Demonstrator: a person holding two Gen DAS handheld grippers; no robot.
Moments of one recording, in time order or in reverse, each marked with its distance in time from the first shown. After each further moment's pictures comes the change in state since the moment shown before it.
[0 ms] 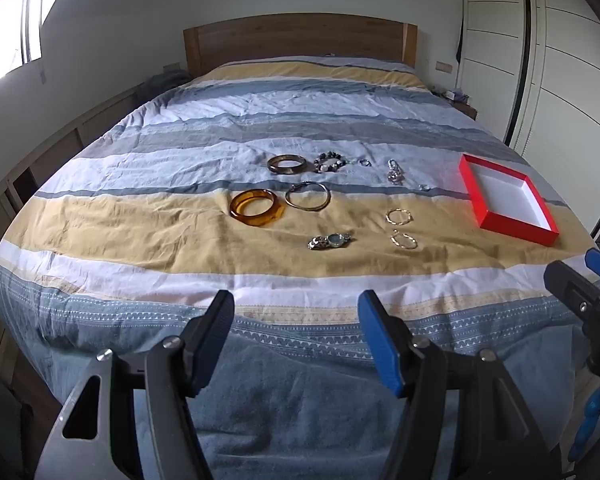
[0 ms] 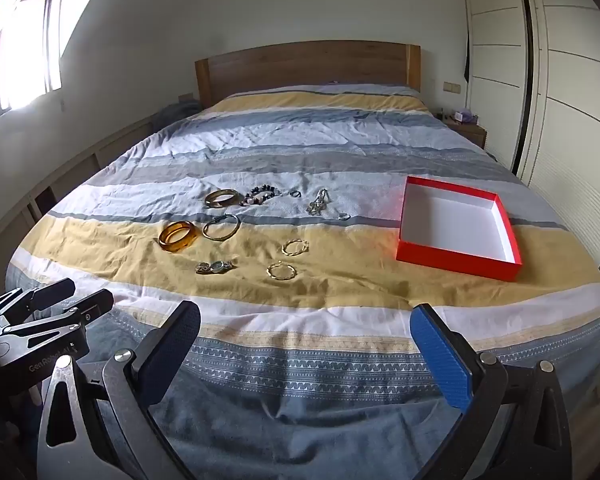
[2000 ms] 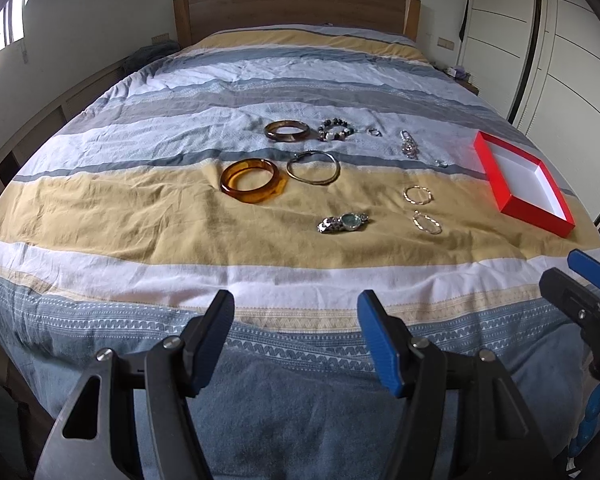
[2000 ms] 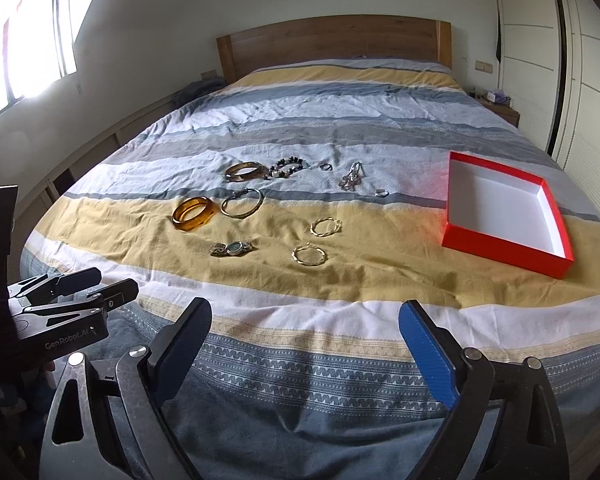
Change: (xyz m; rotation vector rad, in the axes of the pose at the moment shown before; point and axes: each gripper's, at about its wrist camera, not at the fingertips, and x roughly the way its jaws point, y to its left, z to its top) left arm 0.064 0.021 0.007 -0.009 0.119 -0.057; right arm 0.058 0.006 -0.001 -0.022 0.103 0.111
